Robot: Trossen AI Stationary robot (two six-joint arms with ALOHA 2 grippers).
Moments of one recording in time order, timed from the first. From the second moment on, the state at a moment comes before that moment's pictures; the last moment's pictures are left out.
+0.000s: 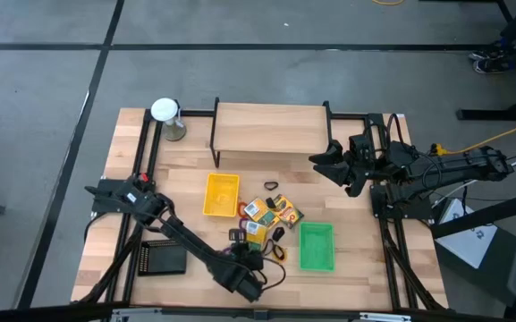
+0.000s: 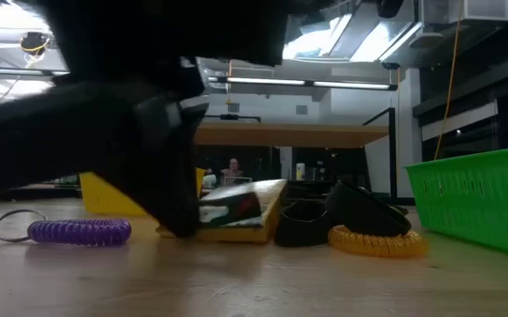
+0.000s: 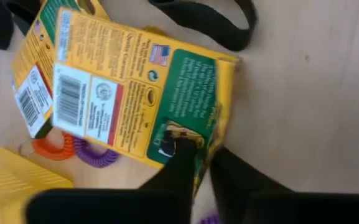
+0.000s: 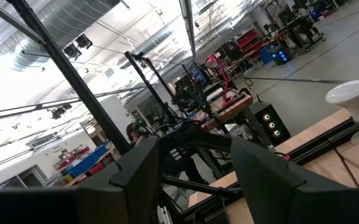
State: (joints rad) left arm -0.54 2.29 1.80 -1.04 -0.51 -0.63; right arm 0.13 0.86 0.65 0.45 0.09 0.61
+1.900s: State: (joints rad) left arm -0.96 1.65 1.68 -1.57 0.06 -1.55; right arm 0.13 0.88 0.65 0.44 0.12 0.57
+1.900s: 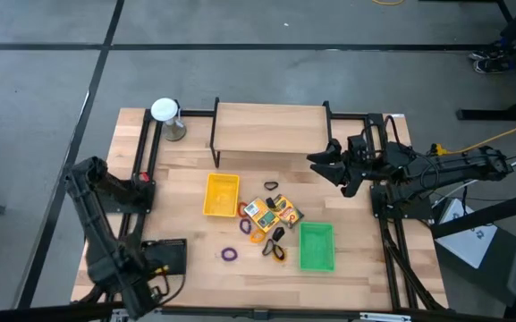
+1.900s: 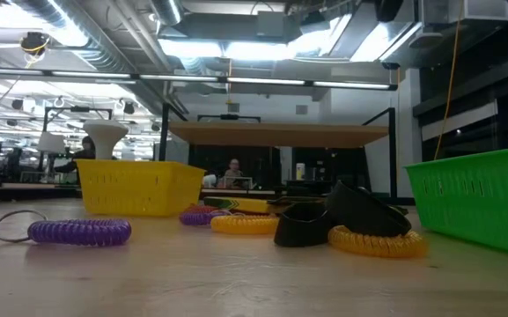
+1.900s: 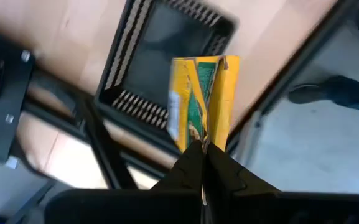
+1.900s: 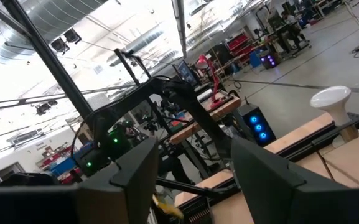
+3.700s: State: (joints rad) left arm -0.91 1.58 1.43 -1.51 0.07 -2.10; right arm 0.13 0.95 0.65 0.44 0.11 0.62
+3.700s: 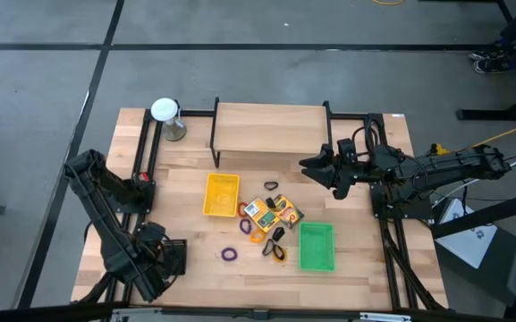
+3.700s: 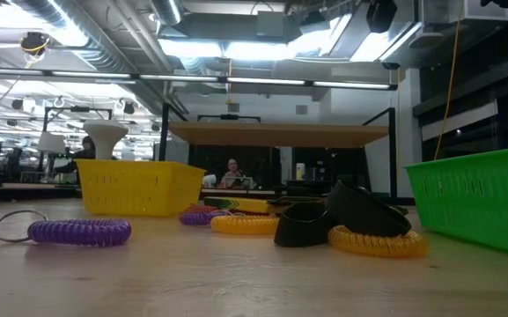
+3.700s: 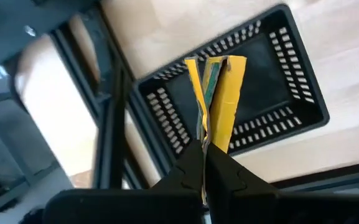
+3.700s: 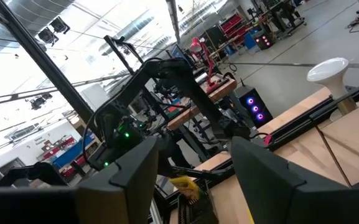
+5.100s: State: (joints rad) left arm -0.88 1.58 1.23 -1.35 0.17 -2.17; right arm 0.13 0.95 0.65 0.44 0.11 0.62
